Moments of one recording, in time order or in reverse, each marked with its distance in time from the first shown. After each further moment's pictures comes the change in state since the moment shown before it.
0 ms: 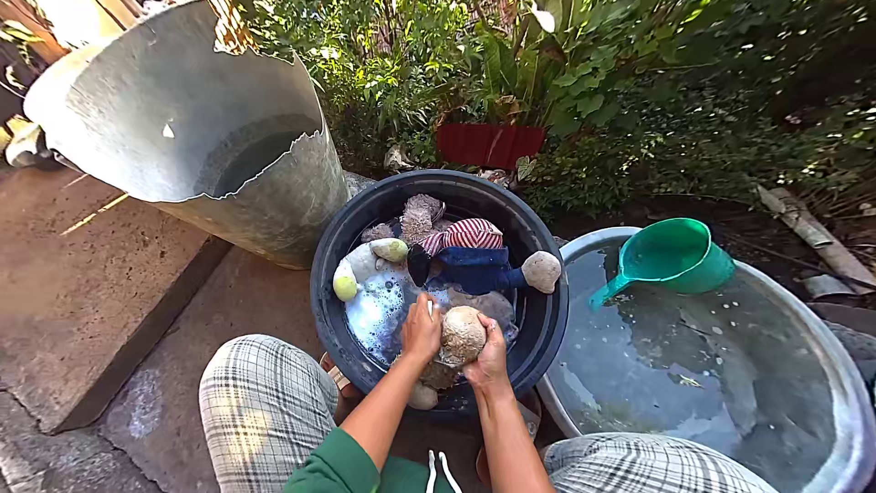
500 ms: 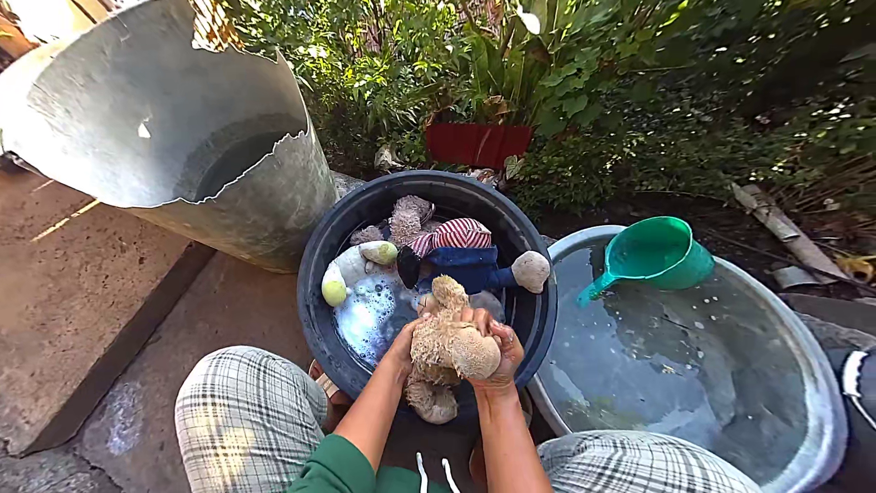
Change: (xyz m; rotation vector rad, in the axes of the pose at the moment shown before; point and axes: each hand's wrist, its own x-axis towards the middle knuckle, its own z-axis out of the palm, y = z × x) left_hand 0.006 -0.032 0.020 -1.266 -0.300 -0.187; right_hand 0.035 0.012 -0.030 0.343 -0.804 -0.356
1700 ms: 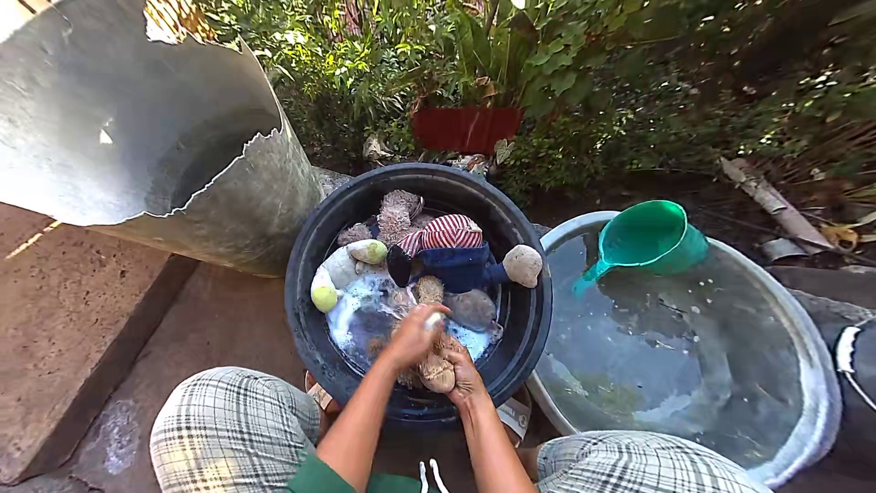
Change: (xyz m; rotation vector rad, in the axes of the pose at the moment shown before) left_hand 0.006 0.037 0.012 1.154 -0.250 0.371; right_hand -0.040 0.043 -0.039 -0.331 0.710 0.484
